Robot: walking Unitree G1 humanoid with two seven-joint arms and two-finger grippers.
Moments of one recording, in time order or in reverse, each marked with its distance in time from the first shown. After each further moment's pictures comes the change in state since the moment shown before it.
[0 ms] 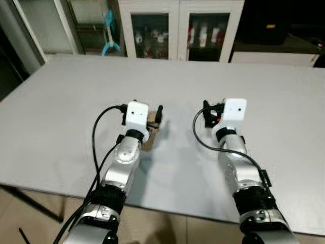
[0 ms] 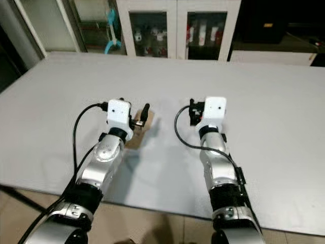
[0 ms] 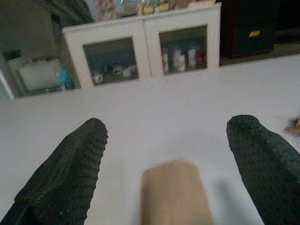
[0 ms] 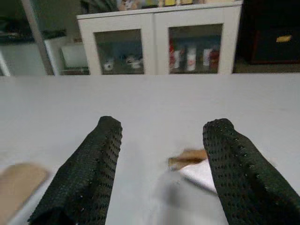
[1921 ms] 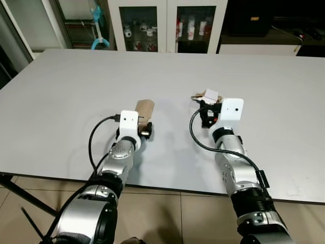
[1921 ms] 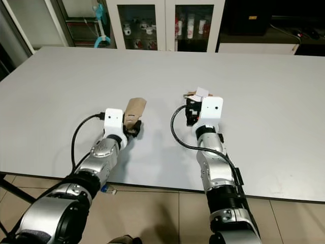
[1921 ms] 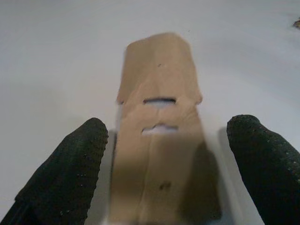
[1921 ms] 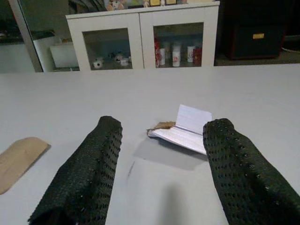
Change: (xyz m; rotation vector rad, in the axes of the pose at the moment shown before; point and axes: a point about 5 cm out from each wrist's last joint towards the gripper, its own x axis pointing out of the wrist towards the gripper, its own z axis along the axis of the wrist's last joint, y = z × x) left arm 0.008 0.016 -0.044 -0.121 0.342 0.053; right arm -0.003 0.002 0.001 0.000 0.001 0.001
